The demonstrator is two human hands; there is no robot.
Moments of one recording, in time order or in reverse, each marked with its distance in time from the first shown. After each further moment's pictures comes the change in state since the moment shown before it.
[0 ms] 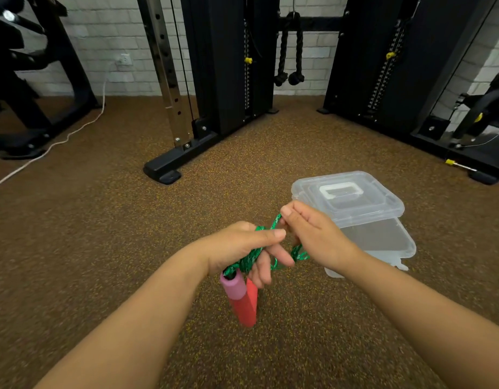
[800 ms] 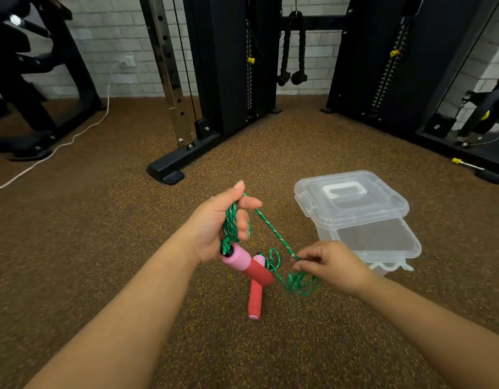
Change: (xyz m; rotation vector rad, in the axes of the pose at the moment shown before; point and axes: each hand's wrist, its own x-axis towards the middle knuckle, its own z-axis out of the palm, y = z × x) left_hand -0.003 0.011 -0.016 -0.559 0.412 0.206; right_hand -0.025 0.065 -0.016 -0.453 -0.198 0.112
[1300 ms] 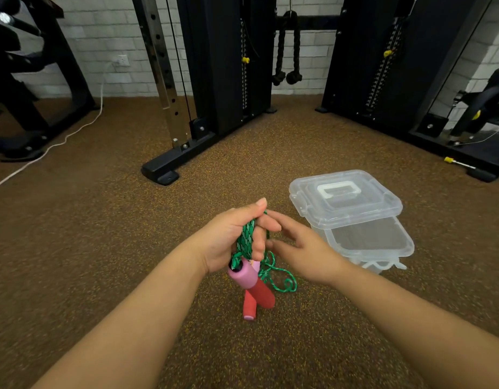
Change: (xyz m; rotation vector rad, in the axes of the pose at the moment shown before) left_hand 0.000 -0.014 0.017 0.177 -0.164 -0.088; right_hand 0.023 -0.038 0.010 0.442 0.025 -0.174
